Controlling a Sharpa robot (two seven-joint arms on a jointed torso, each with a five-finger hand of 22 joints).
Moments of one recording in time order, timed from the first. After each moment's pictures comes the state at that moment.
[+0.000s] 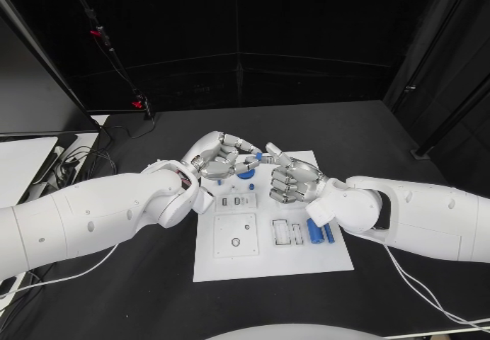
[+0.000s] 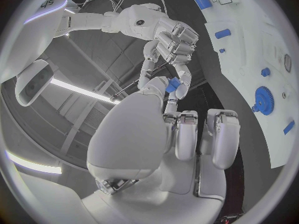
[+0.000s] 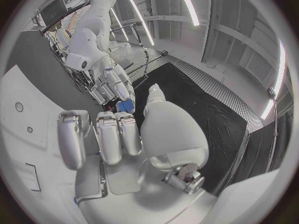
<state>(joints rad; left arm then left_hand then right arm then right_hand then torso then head) 1.31 -0.60 -0.24 1.38 -0.43 -0.32 0.51 1.56 -0.11 0.20 0.27 0.46 1.02 0.13 0.20 0.18 1.46 0.05 1.57 1.31 1.47 -0.01 1.57 1.31 0.01 1.47 0.11 1.57 1.31 1.17 -0.84 -0.13 1.56 0.21 0.16 0.29 1.22 0.05 -0.27 0.26 0.24 0.49 0.16 0.48 0.15 1.47 0.08 1.57 1.31 1.46 0.03 1.57 1.31 0.01 1.47 0.14 1.53 1.31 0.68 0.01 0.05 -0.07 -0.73</state>
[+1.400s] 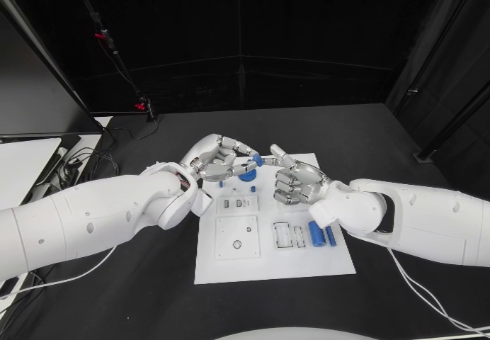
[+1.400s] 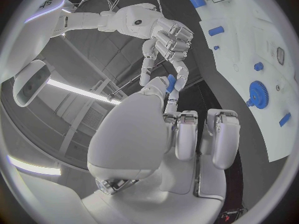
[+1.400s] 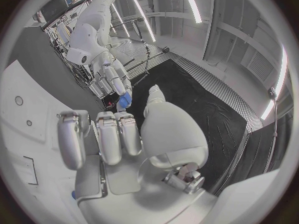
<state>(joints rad) 1.31 -0.61 -0.24 1.38 -0.43 -0.33 0.49 1.56 -0.10 0.19 0.27 0.46 1.01 0.13 0.20 0.18 1.46 0.05 1.57 1.31 1.47 -0.01 1.57 1.31 0.01 1.47 0.11 1.57 1.31 1.17 -0.84 -0.13 1.56 0.23 0.13 0.28 1.21 0.05 -0.27 0.24 0.25 0.46 0.16 0.54 0.17 1.47 0.08 1.57 1.31 1.47 0.03 1.57 1.31 0.01 1.47 0.14 1.53 1.31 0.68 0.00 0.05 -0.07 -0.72</state>
